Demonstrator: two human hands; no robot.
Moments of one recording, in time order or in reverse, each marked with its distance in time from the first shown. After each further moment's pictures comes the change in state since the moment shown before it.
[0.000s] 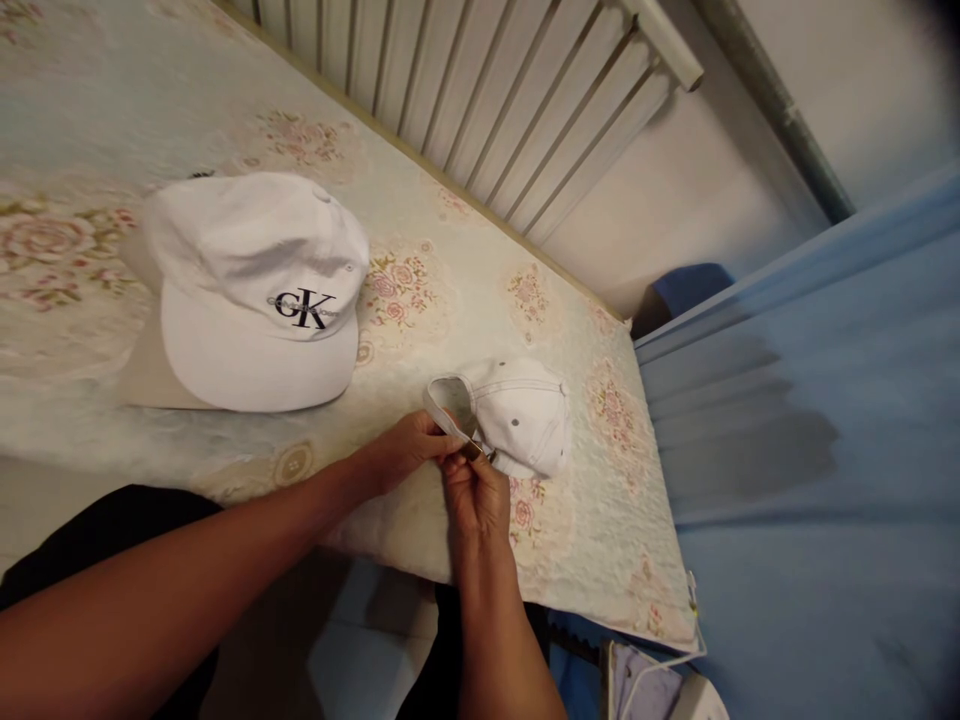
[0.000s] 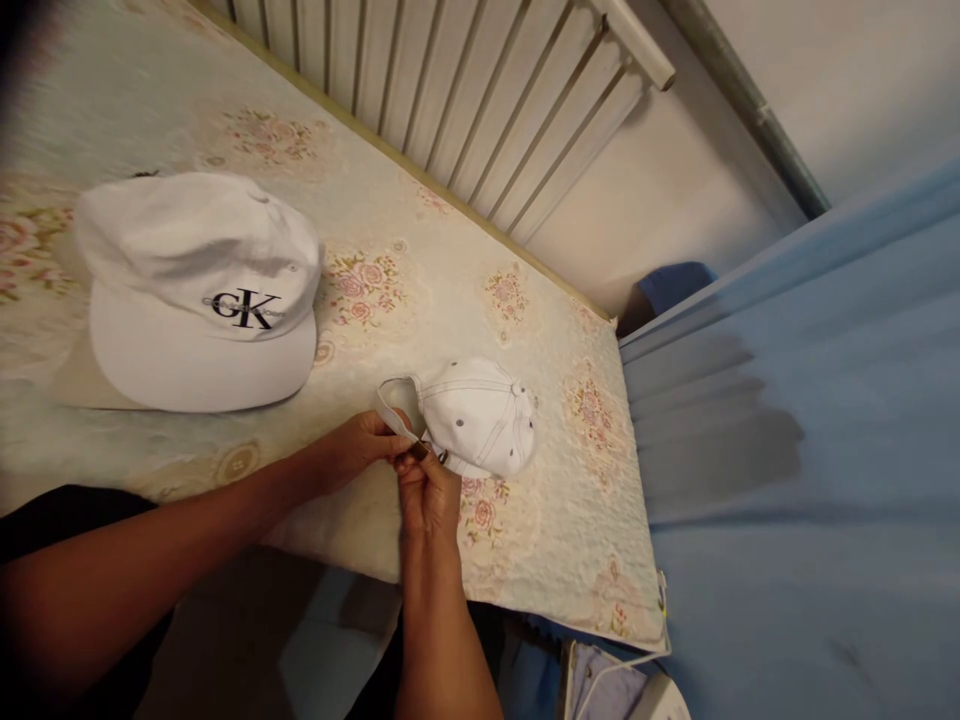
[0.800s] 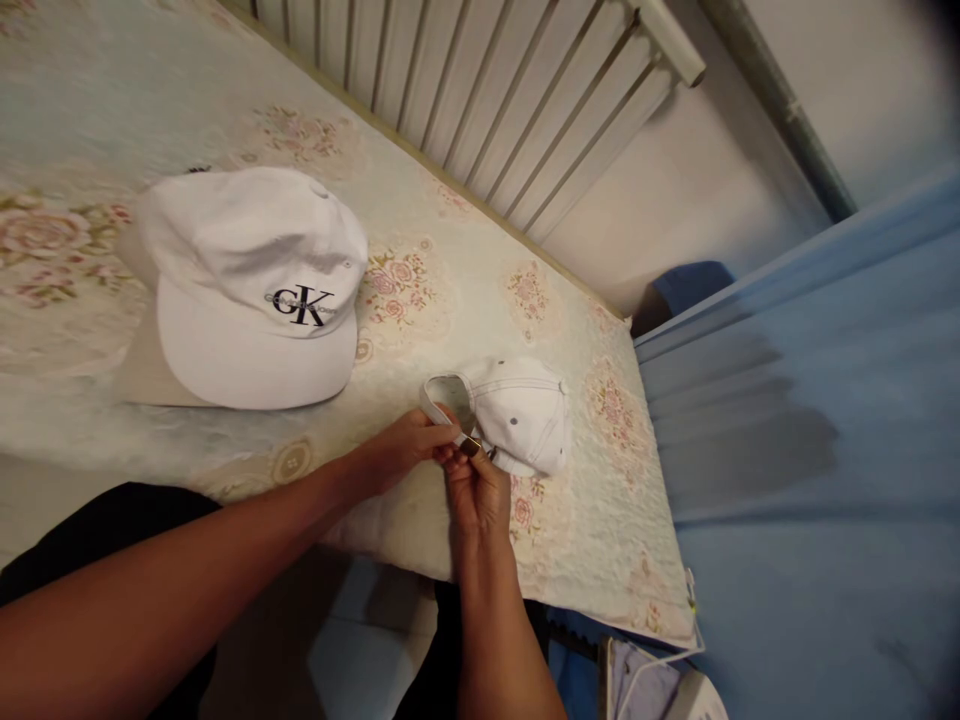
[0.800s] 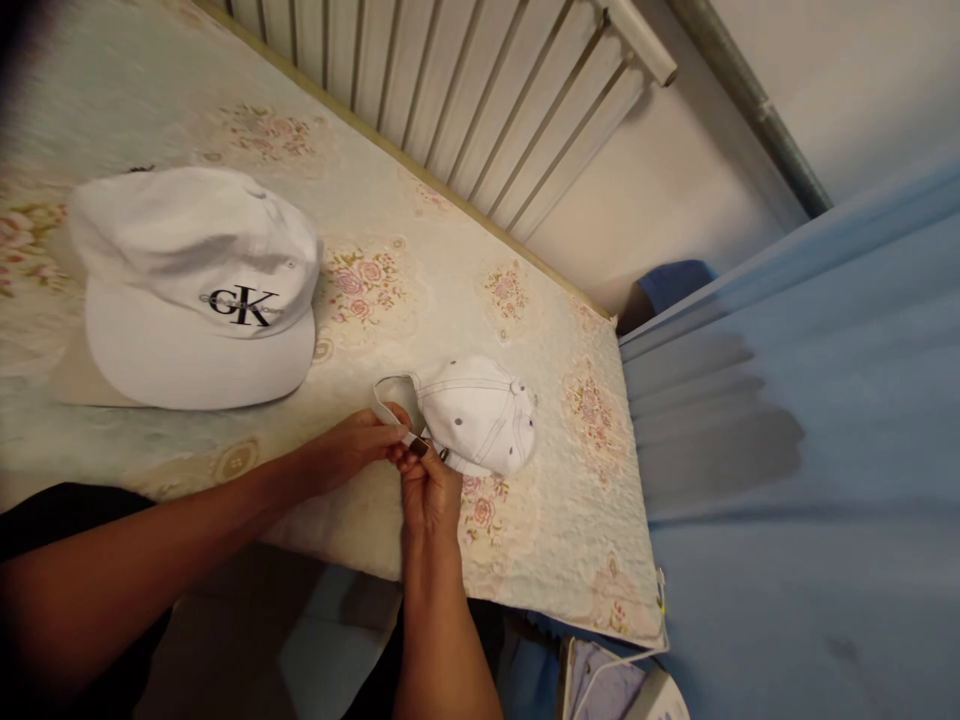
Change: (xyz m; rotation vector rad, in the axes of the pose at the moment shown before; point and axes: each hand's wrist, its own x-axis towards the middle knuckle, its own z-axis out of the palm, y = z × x) left_hand -0.003 0.002 0.003 -0.108 0.049 -0.019; right_hand 0.005 0.004 -0.009 -0.024 -0.049 -0.027
